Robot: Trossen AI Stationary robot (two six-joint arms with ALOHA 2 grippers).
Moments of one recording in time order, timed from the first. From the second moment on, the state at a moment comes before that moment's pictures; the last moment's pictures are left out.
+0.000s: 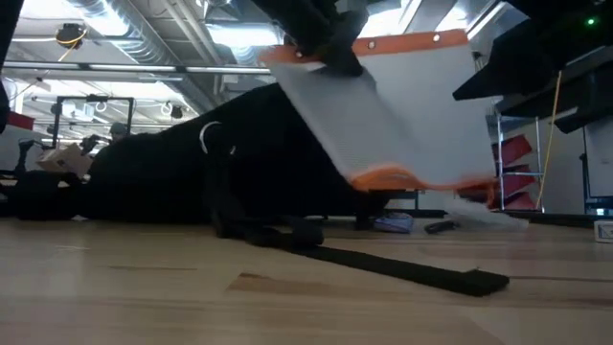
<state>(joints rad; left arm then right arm) -0.03 1.73 1.33 -0.03 -0.68 0.25 0.58 1.25 0.69 -0.65 1.23 0.76</state>
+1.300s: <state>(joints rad) 0.11 1.67 1.15 -0.67 -0.85 -0.22 0.10 1.47 0.70 0.04 0.34 0.07</state>
